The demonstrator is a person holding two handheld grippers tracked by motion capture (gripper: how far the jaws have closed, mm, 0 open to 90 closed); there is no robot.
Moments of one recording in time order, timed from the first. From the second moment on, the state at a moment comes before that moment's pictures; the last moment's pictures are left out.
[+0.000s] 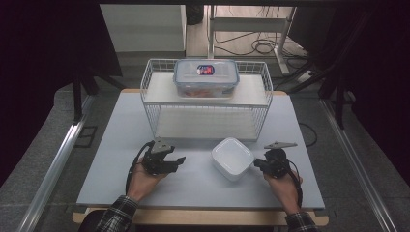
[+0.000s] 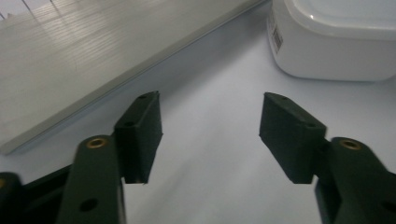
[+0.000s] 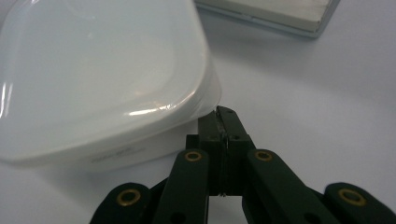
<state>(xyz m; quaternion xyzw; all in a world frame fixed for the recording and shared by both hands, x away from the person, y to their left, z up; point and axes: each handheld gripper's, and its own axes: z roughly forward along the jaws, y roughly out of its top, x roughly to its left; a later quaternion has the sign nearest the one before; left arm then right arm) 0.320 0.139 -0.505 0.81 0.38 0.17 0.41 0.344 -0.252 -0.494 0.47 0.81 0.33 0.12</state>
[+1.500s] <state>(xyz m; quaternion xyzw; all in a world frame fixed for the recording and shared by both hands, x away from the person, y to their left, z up) 0.359 0.112 -0.519 0.81 0.41 0.11 0.40 0.362 -0.185 -0.500 0.43 0.83 0.36 0.08</state>
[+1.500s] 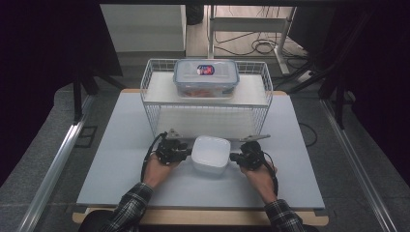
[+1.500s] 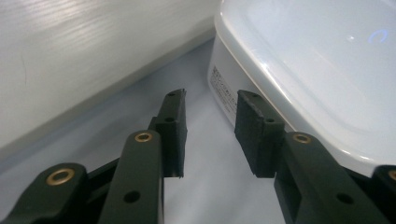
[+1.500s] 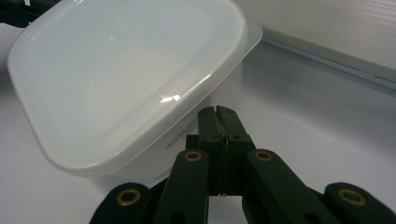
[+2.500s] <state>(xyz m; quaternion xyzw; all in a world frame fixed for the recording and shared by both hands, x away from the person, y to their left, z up) 0.359 0.124 -0.515 0.80 0.43 0.13 0.40 0.364 -0.178 -0.492 0.40 0.83 0.37 0.10</state>
